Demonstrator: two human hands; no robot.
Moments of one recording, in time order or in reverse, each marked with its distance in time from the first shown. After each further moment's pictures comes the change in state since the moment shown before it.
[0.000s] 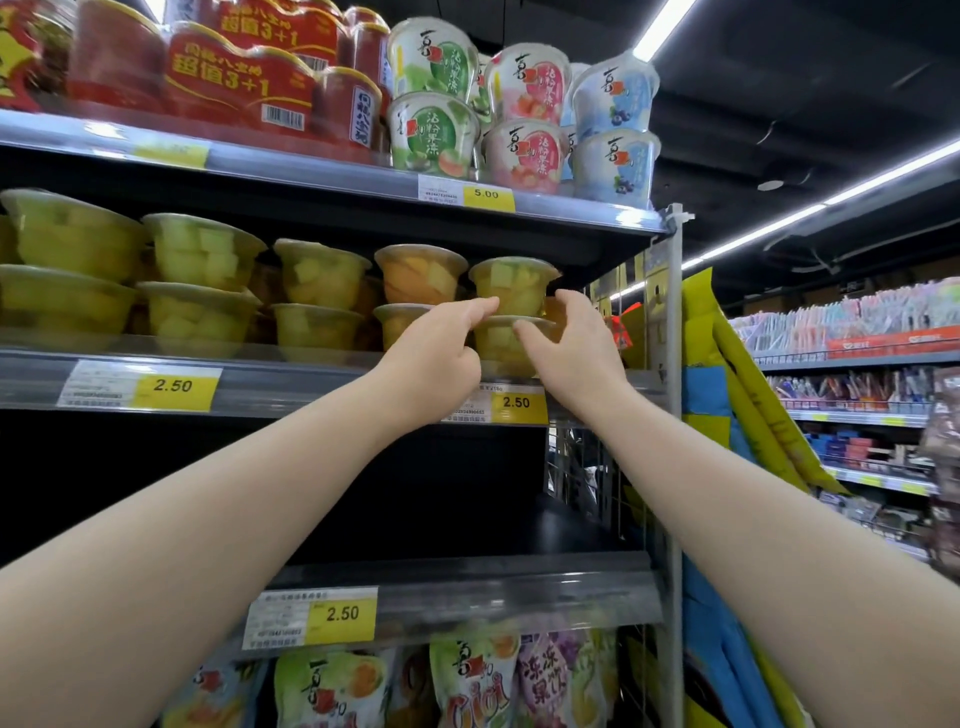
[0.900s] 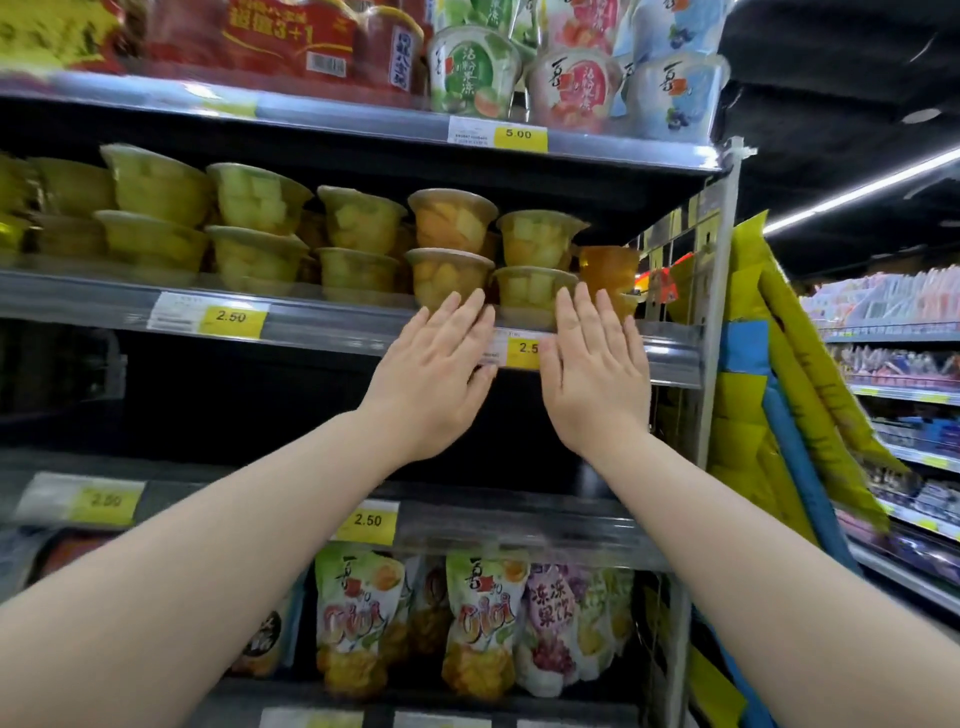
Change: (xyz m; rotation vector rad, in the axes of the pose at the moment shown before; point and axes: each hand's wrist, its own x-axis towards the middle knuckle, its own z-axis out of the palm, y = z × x) left_hand -0.057 -0.018 0.033 0.686 -0.026 -0.006; right_hand -0.055 0.045 0.018 -0.538 -0.069 -0.279
